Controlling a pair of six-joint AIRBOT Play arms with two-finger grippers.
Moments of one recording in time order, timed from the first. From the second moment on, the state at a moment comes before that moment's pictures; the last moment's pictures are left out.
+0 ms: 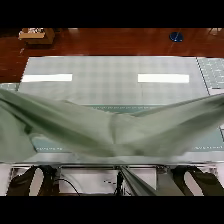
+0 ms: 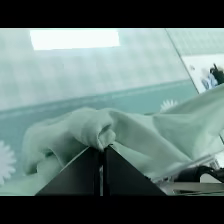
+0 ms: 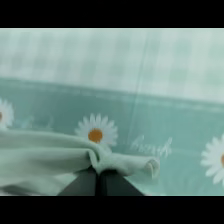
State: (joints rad) left arm 0.40 -0.56 1.56 0.66 -1.83 -1.60; right arm -0.14 -0.71 1.57 -1.14 1.83 1.60
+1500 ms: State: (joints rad) left arm 0.13 -1.42 1.18 0.64 -1.09 -1.09; right arm -0.04 -1.41 1.39 -1.28 1.06 1.42
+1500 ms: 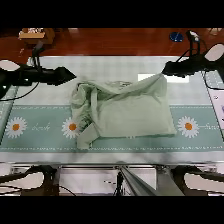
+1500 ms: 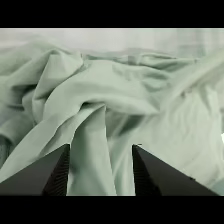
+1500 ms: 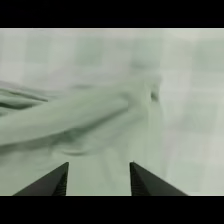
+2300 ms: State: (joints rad) left arm 0.46 -1.18 0.59 0.74 -1.38 -1.12; right arm -0.38 -1.20 1.02 -1.31 1.36 1.36
